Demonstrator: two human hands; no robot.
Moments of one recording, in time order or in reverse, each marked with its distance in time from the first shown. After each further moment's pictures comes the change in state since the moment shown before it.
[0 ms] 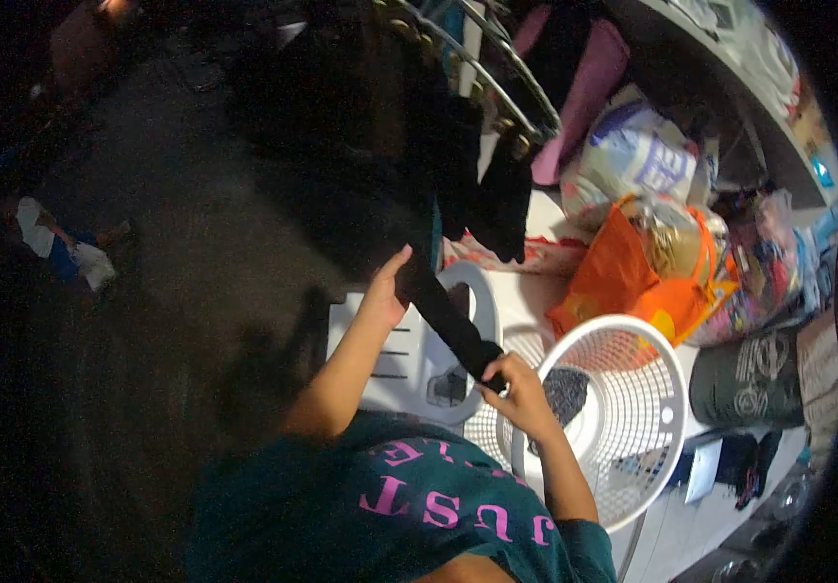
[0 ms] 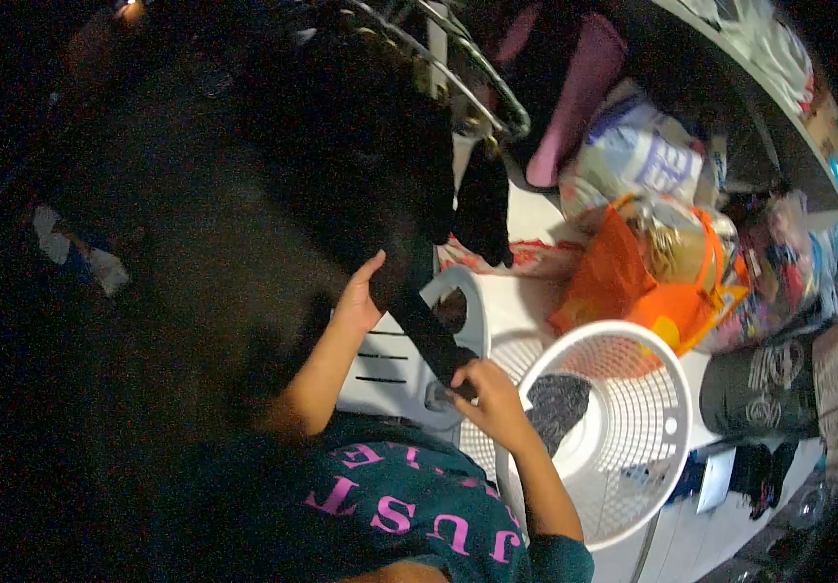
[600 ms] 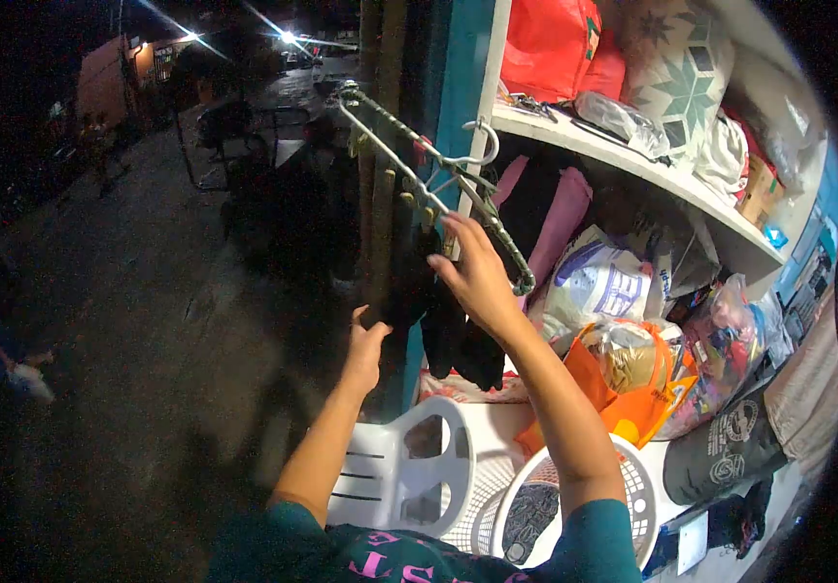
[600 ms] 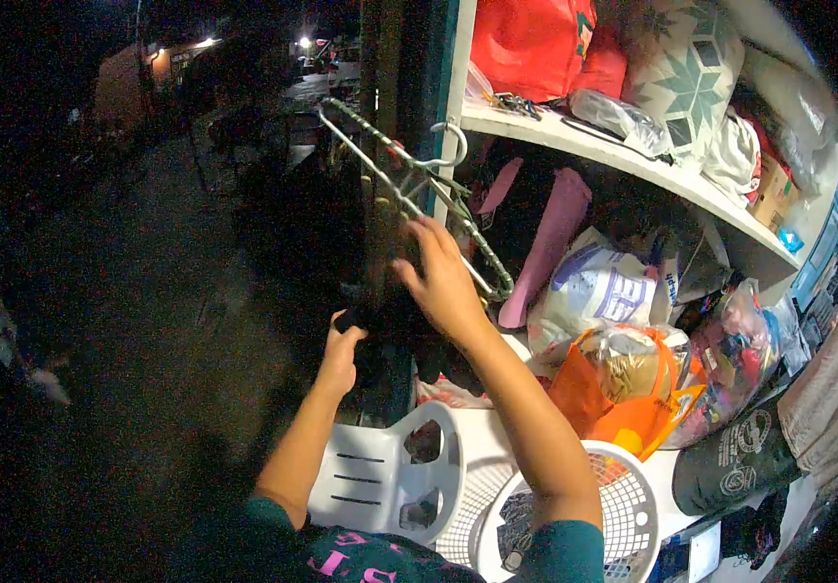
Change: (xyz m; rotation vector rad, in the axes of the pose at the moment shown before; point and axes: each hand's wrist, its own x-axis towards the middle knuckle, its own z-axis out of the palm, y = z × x) left_hand 0.025 0.085 0.084 0.460 0.023 0.500; right_hand 0.276 -0.100 -0.093 -0.286 0.422 -0.510
